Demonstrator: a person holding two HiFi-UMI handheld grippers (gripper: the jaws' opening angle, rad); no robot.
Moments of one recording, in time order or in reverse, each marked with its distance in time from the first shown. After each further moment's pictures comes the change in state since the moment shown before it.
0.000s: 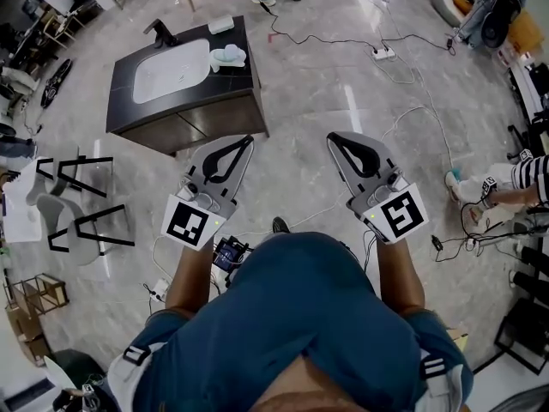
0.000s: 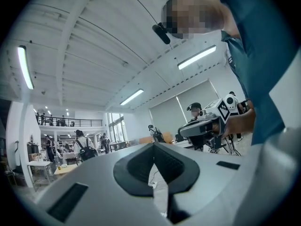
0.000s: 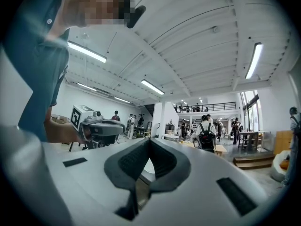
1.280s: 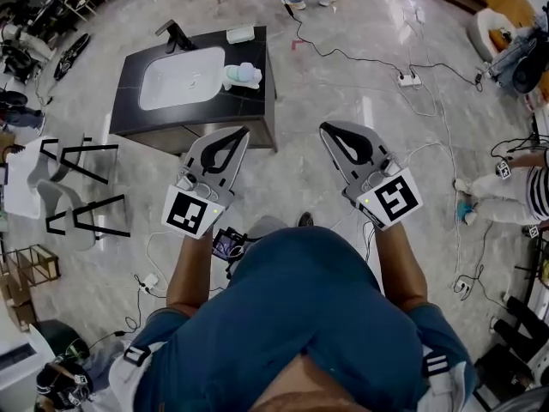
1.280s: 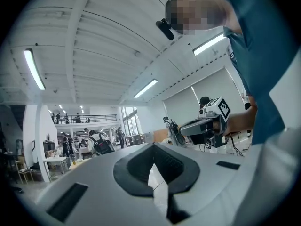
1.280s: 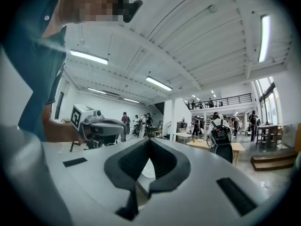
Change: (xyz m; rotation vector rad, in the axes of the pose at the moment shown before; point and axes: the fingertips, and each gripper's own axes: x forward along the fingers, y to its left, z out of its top) left arm 0.106 0.137 -0.054 -0.008 0.070 0.175; right arm 0.143 -0.135 -0.053 0.024 0.000 0.186
